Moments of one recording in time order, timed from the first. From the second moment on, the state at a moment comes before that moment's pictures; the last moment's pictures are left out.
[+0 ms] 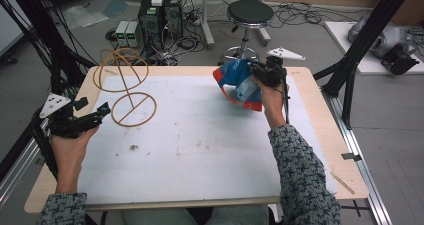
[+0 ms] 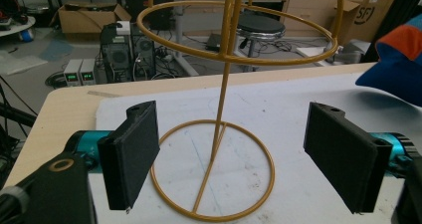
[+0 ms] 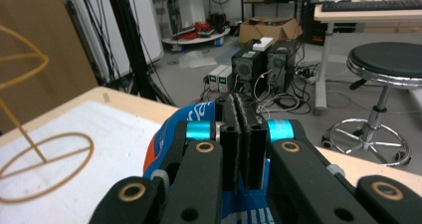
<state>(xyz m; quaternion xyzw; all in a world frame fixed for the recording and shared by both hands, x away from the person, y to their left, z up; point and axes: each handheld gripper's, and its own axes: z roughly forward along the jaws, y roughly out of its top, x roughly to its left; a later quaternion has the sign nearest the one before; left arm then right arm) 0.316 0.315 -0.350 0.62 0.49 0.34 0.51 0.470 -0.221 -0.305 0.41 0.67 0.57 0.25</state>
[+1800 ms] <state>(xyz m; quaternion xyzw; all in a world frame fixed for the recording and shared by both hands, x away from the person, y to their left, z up) 0.288 0.333 -0.334 0.60 0.48 0.37 0.52 0.509 -0.022 -0.190 0.30 0.64 0.68 0.20</state>
